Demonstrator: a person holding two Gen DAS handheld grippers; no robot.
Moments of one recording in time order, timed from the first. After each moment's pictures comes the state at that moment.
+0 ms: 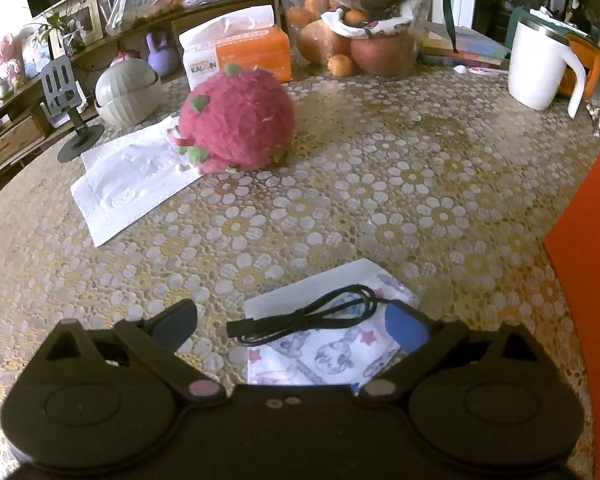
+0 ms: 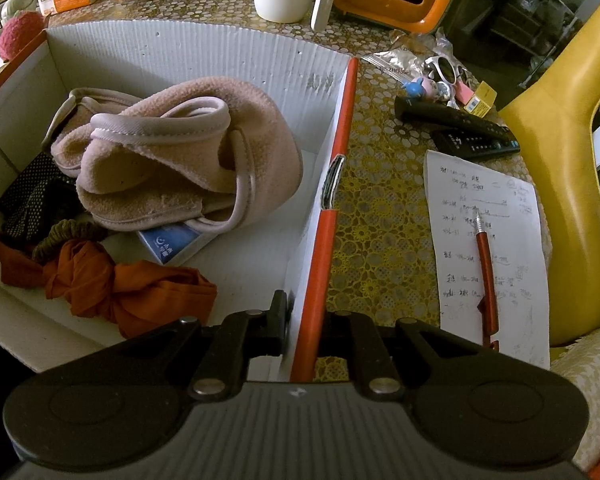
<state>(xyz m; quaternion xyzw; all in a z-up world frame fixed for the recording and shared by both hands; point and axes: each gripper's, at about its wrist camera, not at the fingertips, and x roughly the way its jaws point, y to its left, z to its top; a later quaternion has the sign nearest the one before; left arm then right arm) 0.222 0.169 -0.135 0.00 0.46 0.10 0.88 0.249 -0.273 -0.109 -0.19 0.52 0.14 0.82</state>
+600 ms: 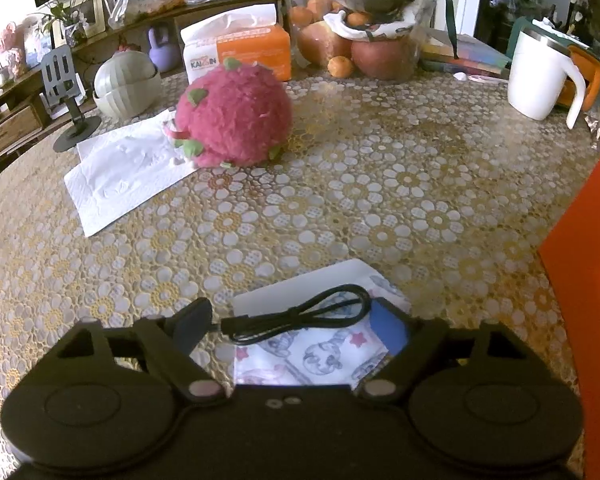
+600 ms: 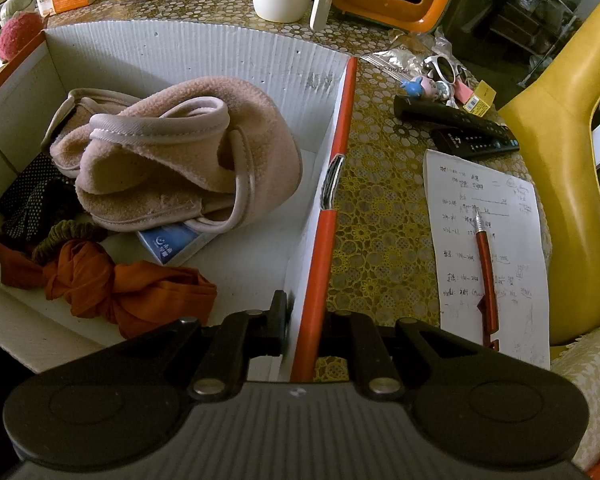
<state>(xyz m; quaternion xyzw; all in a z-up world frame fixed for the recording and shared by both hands) 0.220 0.169 -0.139 -0.02 0.45 0.10 0.89 0.249 -0.273 -0.110 -0.19 0.52 0.14 0.82</state>
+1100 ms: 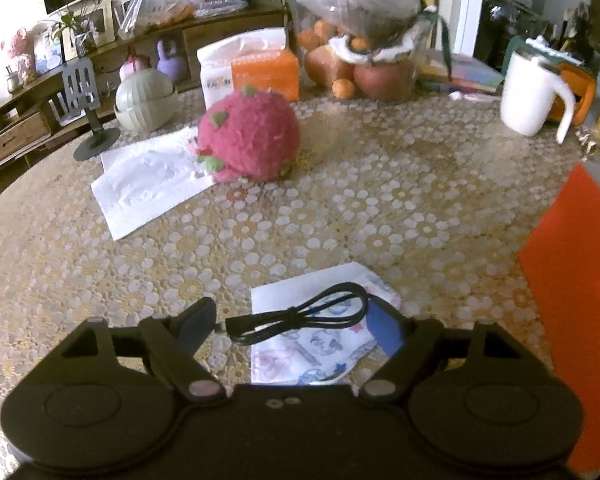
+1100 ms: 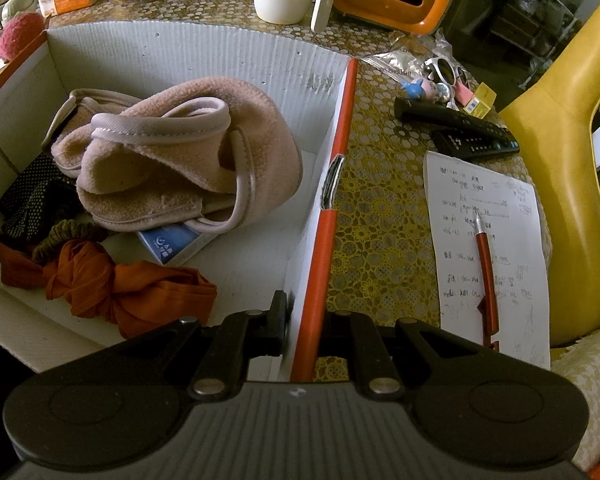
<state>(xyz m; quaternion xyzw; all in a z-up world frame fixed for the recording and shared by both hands) 0.194 0.168 -0.109 -0.02 0.43 0.10 0.90 0.248 -0.273 -0.109 -0.19 0.52 0.14 0.82</state>
